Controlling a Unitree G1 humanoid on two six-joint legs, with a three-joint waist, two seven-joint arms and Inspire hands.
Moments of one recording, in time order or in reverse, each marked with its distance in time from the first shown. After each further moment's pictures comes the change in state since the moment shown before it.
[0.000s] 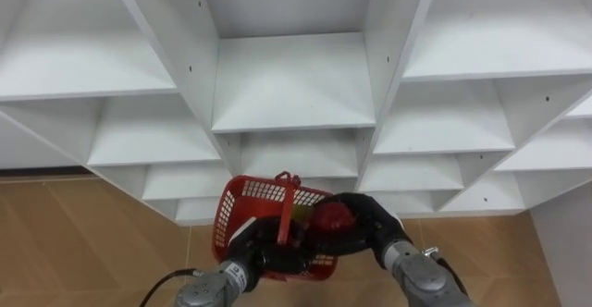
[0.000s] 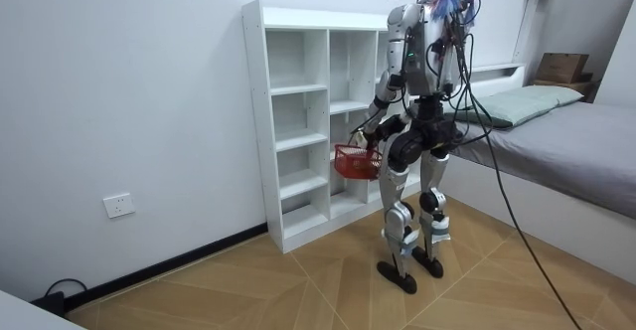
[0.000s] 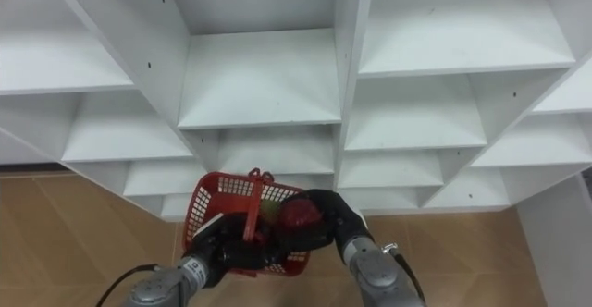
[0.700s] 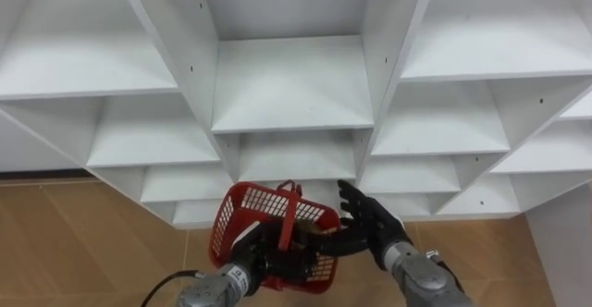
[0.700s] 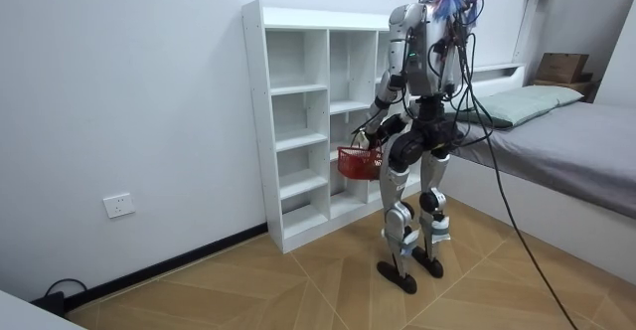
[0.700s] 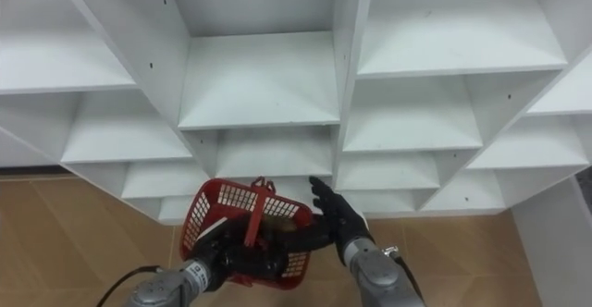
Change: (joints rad) left arm -0.003 0.011 -0.041 0.010 -0.037 0.003 -0.004; right arm -0.030 0.001 0.028 0.041 0.113 0.000 -0.001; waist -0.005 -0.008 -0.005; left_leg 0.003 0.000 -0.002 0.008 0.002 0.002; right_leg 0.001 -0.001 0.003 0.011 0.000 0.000
